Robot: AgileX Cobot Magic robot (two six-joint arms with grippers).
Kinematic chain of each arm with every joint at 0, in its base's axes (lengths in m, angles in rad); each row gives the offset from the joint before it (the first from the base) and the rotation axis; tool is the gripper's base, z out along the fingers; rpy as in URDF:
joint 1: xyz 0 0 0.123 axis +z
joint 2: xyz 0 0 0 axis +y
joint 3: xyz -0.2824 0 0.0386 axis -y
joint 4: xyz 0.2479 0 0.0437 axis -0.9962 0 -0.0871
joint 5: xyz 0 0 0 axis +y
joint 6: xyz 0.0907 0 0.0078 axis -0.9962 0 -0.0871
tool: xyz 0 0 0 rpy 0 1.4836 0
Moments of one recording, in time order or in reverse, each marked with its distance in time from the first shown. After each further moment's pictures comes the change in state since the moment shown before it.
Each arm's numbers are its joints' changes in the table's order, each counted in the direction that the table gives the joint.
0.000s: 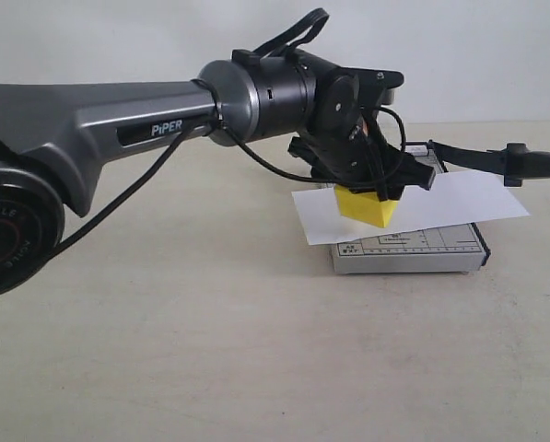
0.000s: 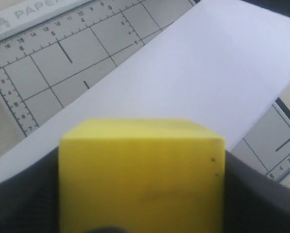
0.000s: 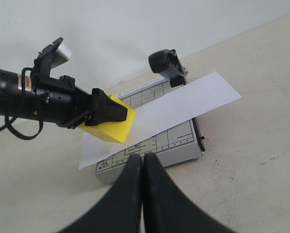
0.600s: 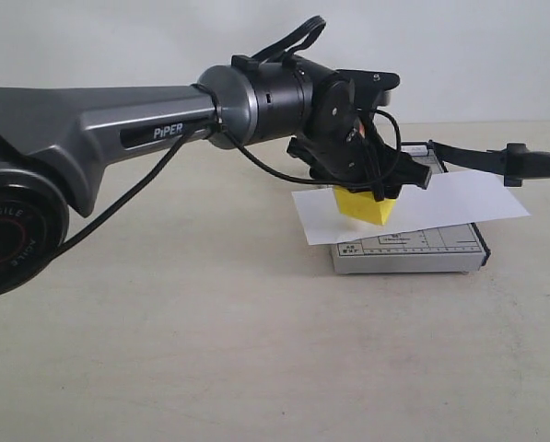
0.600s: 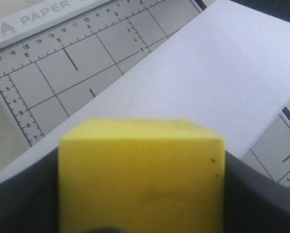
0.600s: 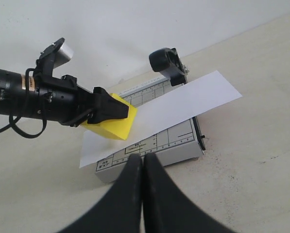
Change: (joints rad) left arm 0.007 0.009 0.000 0.000 -0.030 0.000; right arm 0.000 0.000 0.000 0.000 0.002 0.000
